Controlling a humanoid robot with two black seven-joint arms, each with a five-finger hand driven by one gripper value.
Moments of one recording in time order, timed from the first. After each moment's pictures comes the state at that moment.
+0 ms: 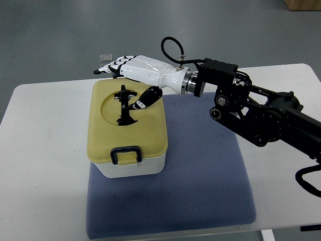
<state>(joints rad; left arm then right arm) 0.05 0.00 -0.04 -0.27 0.02 0.02 0.01 0.94 -0.12 0.63 1.13 -1.85 0.09 0.34</state>
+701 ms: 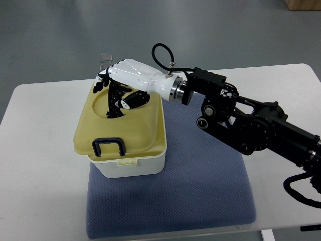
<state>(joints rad) 0.05 0.00 -0.04 -0.27 0.02 0.02 0.01 0.92 -0.05 0.64 1.11 -1.85 0.02 0.32</state>
